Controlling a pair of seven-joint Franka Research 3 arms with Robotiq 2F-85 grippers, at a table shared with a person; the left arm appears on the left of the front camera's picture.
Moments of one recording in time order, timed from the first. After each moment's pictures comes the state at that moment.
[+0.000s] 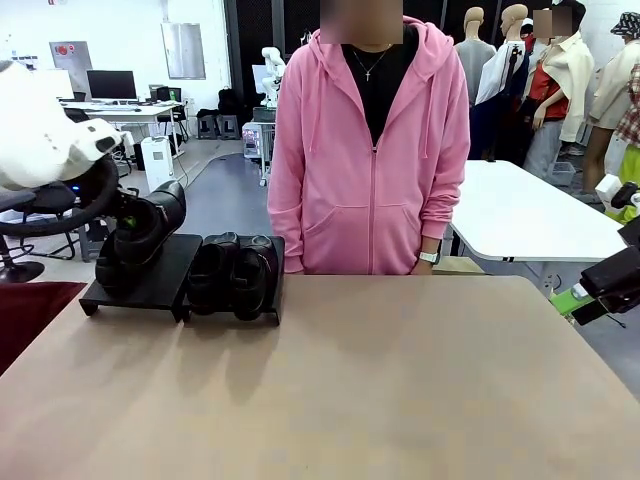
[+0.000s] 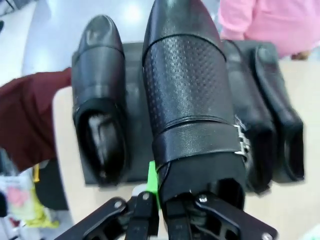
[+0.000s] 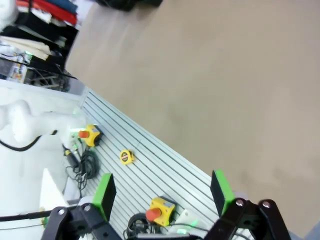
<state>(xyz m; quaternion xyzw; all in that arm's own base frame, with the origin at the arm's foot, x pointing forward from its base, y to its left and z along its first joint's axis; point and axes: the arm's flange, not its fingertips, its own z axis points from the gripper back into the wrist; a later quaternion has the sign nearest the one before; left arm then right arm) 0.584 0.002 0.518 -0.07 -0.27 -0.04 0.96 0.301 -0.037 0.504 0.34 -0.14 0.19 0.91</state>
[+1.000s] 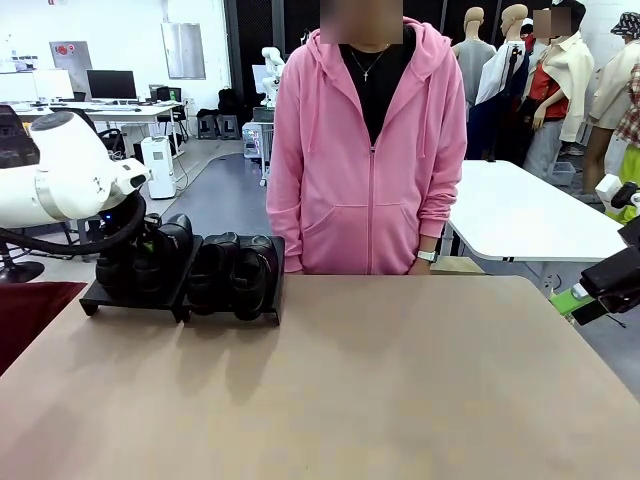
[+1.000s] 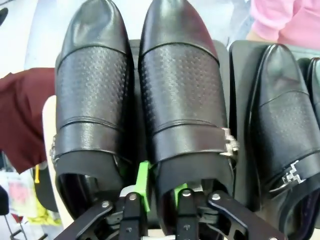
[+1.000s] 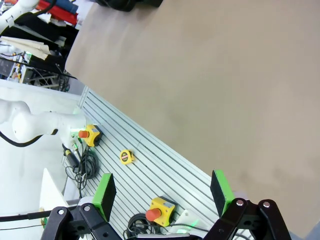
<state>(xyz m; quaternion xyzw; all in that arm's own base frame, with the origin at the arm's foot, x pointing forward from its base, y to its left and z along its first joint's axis) 0.641 -0.006 0.442 -0.03 -0.24 -0.03 0.97 0.301 -0.037 0.504 0.34 -0.14 0.19 0.91</state>
